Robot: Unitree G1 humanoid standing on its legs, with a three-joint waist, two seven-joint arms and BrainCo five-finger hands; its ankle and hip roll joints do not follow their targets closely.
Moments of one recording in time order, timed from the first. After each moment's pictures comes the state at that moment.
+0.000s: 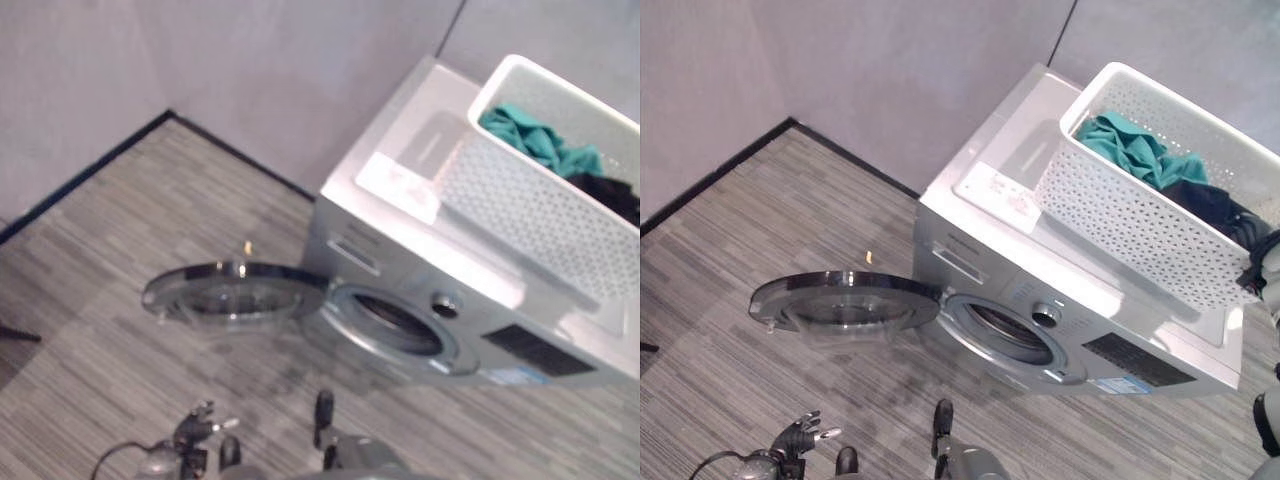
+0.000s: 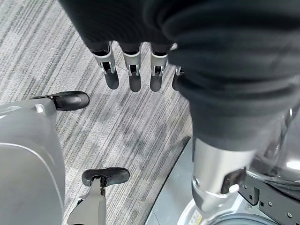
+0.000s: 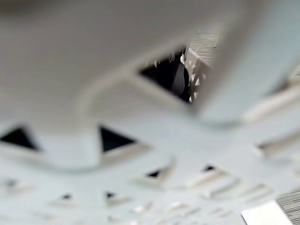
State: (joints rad) left arm 0.14 0.42 -0.22 0.80 -0.36 0.01 -0.07; right arm -0.73 -1.18 0.41 0.91 -0.16 0.10 0.32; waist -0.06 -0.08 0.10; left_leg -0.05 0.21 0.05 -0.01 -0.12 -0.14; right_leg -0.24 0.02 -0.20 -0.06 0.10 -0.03
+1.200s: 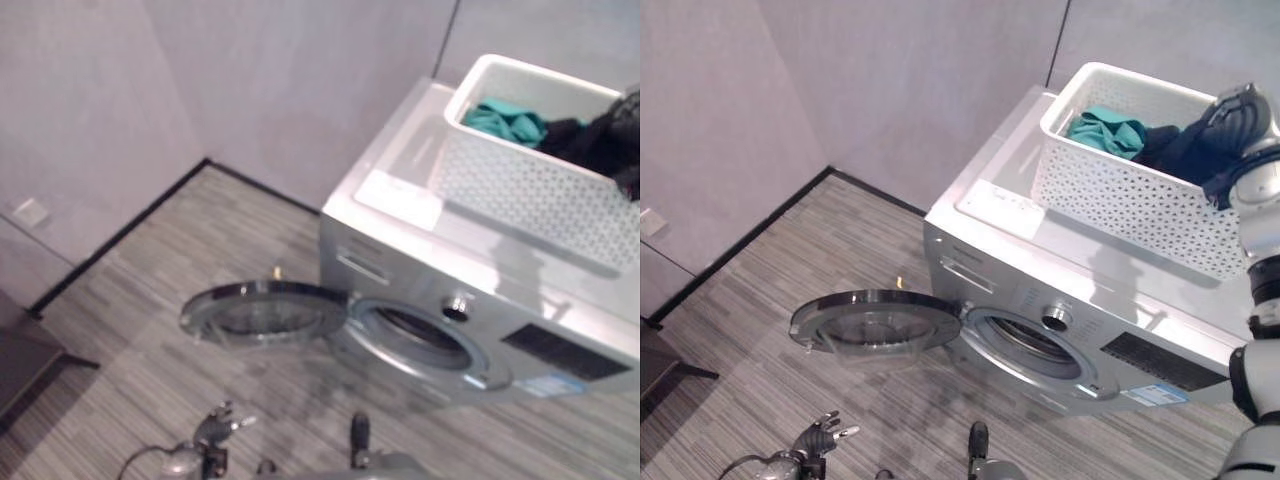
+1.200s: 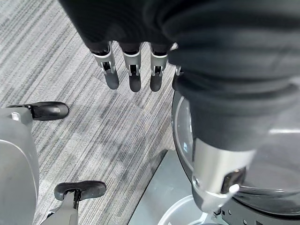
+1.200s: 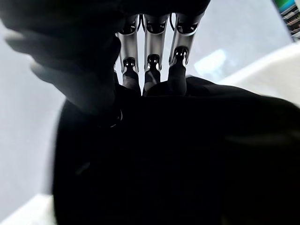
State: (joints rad) left arm 0.13 0.31 -0.19 0.84 -0.35 -0.02 -0.06; right arm -1.00 -1.10 0.32 0.75 0.00 0.03 -0.10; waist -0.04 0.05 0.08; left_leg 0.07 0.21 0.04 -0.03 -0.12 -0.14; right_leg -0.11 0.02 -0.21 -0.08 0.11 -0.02
